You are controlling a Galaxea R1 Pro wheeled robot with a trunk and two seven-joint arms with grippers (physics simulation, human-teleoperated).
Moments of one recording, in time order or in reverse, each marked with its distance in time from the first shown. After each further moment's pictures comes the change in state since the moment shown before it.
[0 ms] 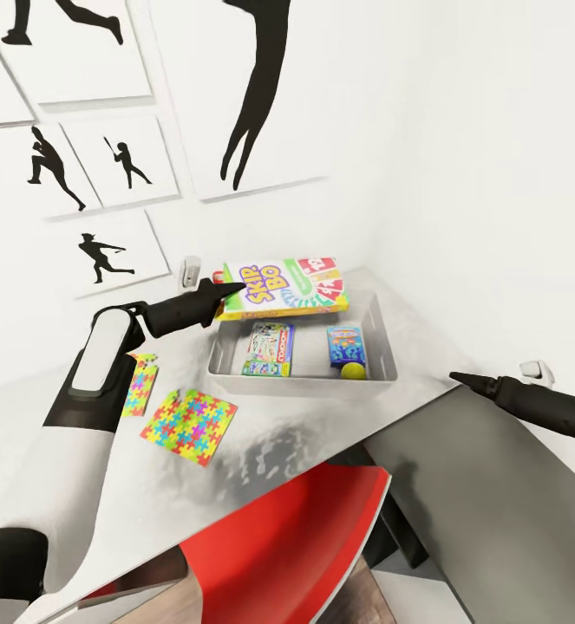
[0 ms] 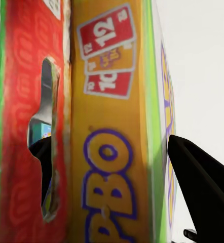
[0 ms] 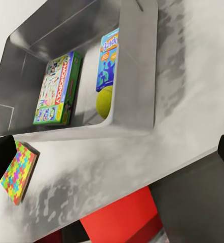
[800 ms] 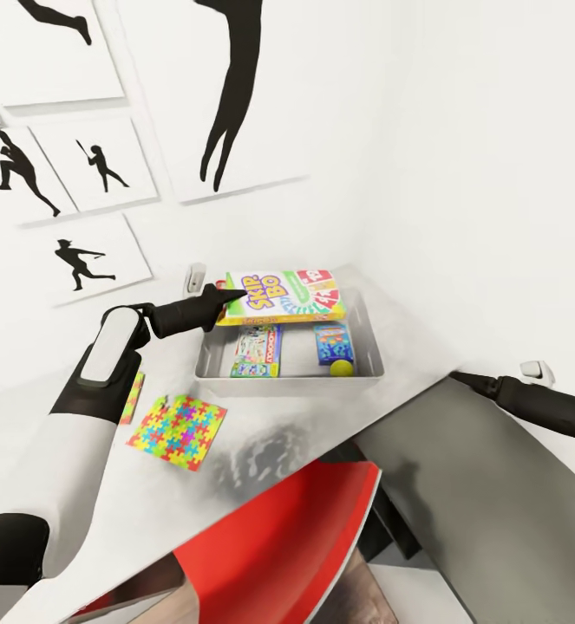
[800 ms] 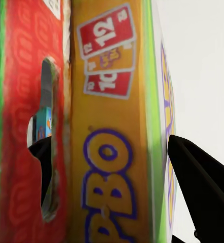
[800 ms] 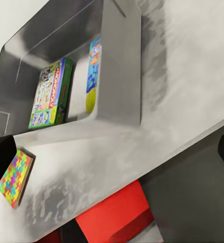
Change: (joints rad) left arm -0.044 0.013 -0.028 0.130 0.002 -0.002 -0.008; right arm 0.000 0.000 -0.002 0.000 -0.004 0.000 0.001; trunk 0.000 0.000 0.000
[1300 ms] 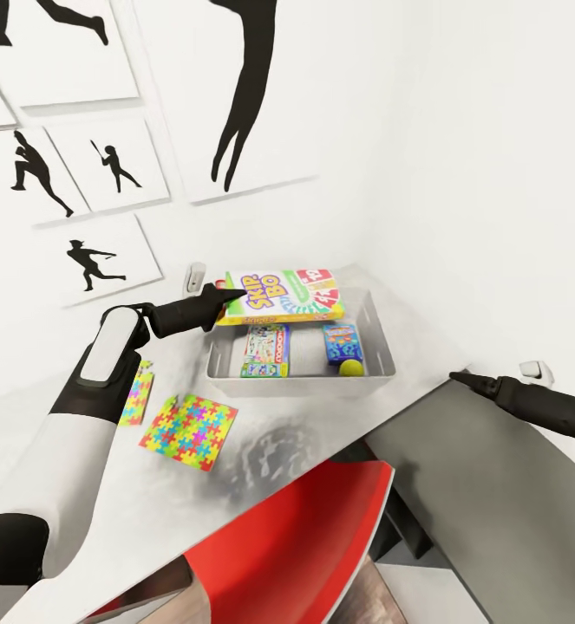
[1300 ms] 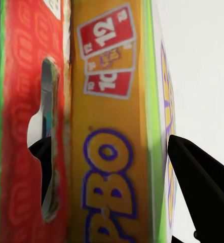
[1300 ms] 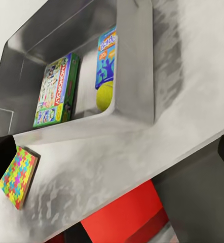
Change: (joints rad) left arm 0.000 0.000 0.001 -0.003 0.001 -0.001 0.002; right arm 0.000 0.001 0.003 0.000 0.000 0.000 -0.001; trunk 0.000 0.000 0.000
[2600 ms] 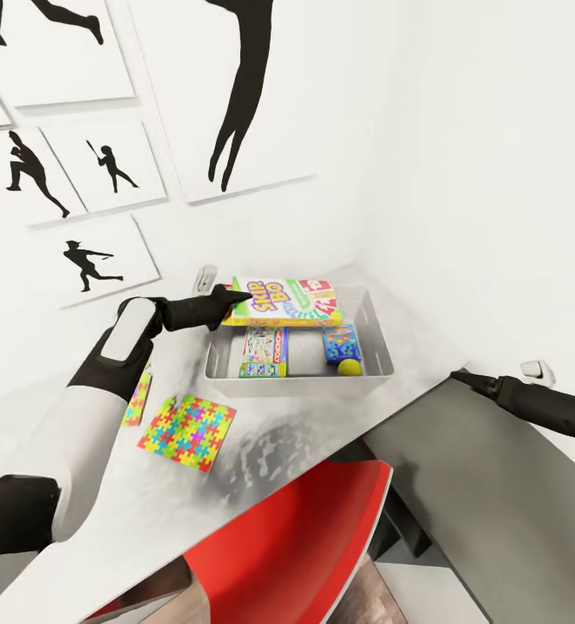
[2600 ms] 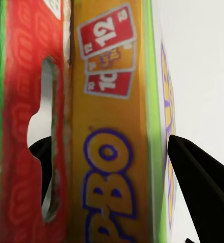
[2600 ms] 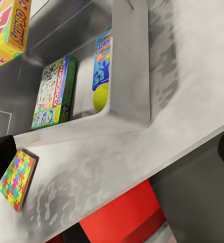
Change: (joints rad) left arm -0.110 -0.018 -0.034 0.221 -0.084 -0.005 -0.043; right arm 0.000 0.001 -0.006 0.000 -0.001 0.000 -0.004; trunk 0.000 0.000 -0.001
